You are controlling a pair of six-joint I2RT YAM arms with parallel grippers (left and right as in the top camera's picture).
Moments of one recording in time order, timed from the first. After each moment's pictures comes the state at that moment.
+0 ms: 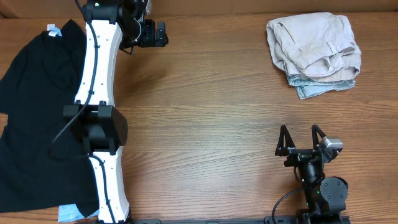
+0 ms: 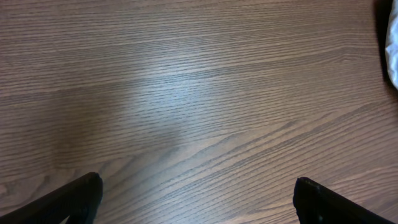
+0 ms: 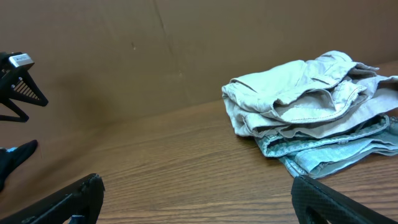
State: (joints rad) left arm -0.06 2.37 2.49 -1.28 0.31 -0.05; right arm 0.08 0.01 0.02 -0.03 -0.02 0.28
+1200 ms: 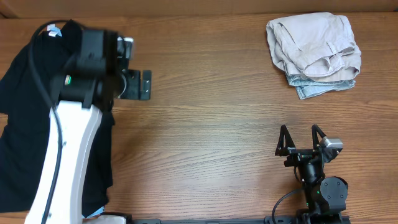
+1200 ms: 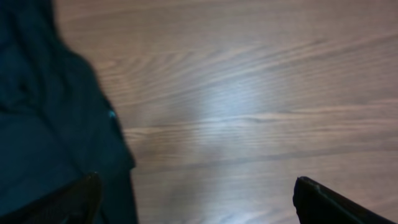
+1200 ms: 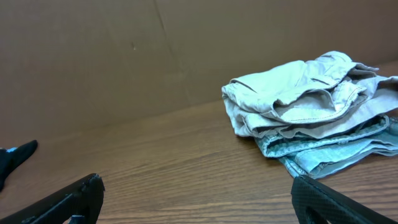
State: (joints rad) left arm -0.10 1.43 1.53 -1.09 -0.01 -0.04; right arm 0.08 0.01 0.02 -0.03 -0.02 0.28
